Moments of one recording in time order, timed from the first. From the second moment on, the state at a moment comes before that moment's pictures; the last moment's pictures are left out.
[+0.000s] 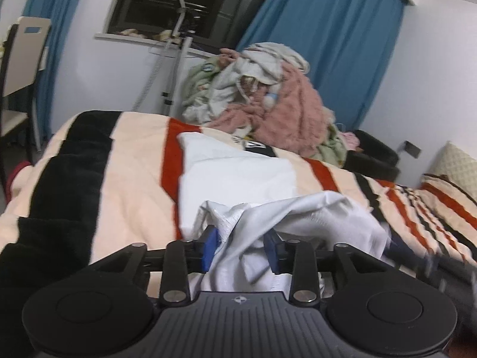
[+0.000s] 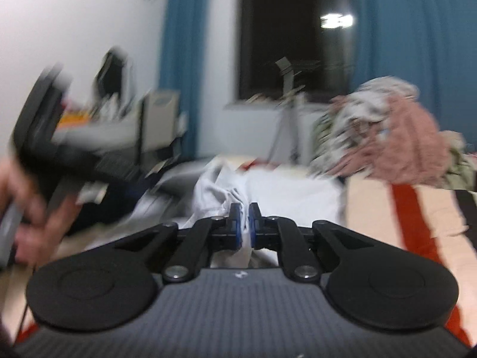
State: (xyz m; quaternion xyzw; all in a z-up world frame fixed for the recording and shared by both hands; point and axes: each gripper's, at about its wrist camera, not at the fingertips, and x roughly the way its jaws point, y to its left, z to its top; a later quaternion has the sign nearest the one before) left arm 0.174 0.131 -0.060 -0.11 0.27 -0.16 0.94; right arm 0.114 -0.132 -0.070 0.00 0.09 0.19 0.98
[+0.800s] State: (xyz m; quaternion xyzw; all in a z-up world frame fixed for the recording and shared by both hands) left arm 0.073 0.078 -0.045 0.02 0.34 -0.18 0.92; right arm 0.110 -0.194 -0.059 0.14 0.11 0.18 0.97
